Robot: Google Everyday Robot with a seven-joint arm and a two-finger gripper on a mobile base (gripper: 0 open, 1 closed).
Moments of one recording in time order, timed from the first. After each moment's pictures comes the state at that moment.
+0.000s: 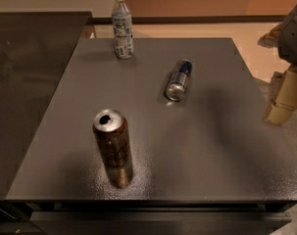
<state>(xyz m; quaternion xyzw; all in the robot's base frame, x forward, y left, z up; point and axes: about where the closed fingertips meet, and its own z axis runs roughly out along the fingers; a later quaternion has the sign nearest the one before) 0.438 -0.217 0.976 -0.60 0.78 -0.03 0.16</state>
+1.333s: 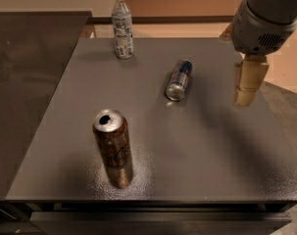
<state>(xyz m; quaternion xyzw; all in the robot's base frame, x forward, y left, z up) 0.501 -0.184 0.951 -0.68 0.72 -0.04 0.12</state>
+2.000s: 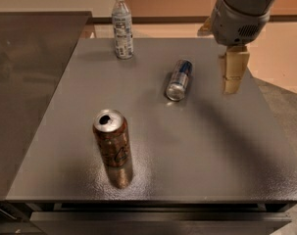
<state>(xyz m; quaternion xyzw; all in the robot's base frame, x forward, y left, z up) 0.535 -0.156 0.947 -0.74 0.66 -0.04 0.11</state>
